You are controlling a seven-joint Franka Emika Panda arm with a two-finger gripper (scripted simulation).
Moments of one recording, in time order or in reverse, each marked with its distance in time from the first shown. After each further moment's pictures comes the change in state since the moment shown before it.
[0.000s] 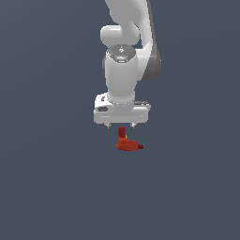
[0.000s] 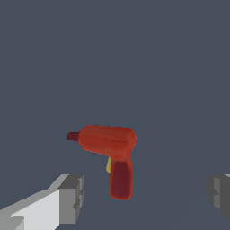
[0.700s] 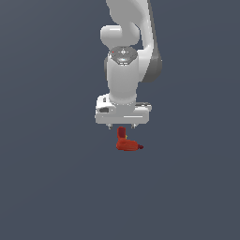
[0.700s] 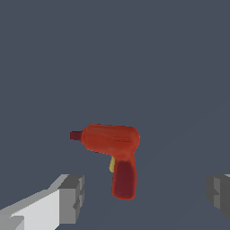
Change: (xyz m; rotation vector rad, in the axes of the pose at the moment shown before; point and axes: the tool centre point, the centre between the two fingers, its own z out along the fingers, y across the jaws) arm -0.001 -0.006 0.004 0.005 -0.007 0.001
